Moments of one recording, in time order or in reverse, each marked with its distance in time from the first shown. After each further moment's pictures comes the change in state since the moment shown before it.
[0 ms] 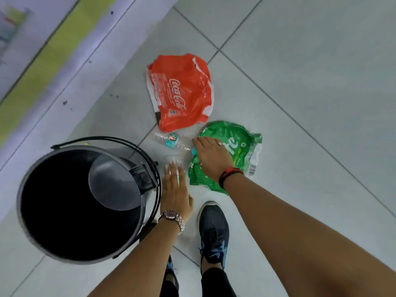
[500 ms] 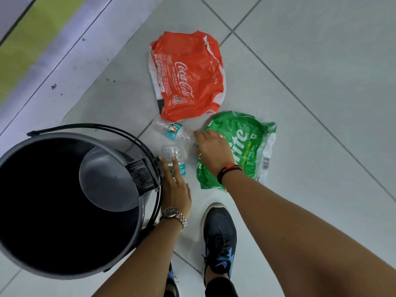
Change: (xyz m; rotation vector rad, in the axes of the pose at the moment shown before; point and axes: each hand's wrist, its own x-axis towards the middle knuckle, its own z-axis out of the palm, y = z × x) left_hand 0.027 -0.015 0.046 -0.340 0.081 -0.159; right_hand 0.036 -0.003 0.057 0.026 0.271 0.024
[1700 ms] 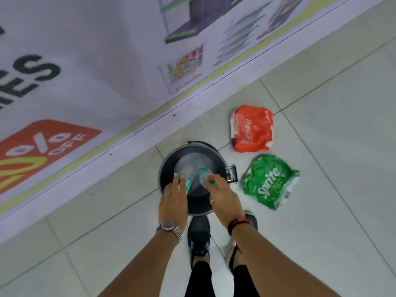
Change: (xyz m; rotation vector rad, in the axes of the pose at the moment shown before) left_hand -0.160 -0.092 -0.269 0.161 0.108 -0.056; right_hand -0.102 -0.246 -0.185 0.222 -0.266 -0.114
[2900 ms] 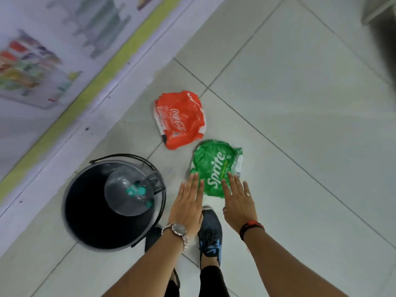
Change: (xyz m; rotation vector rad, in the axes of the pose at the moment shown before) left_hand 0.040 0.195 0.094 0.369 -0.200 0.655; right_hand -0.070 0.226 -0.001 -0.345 -0.058 0.464
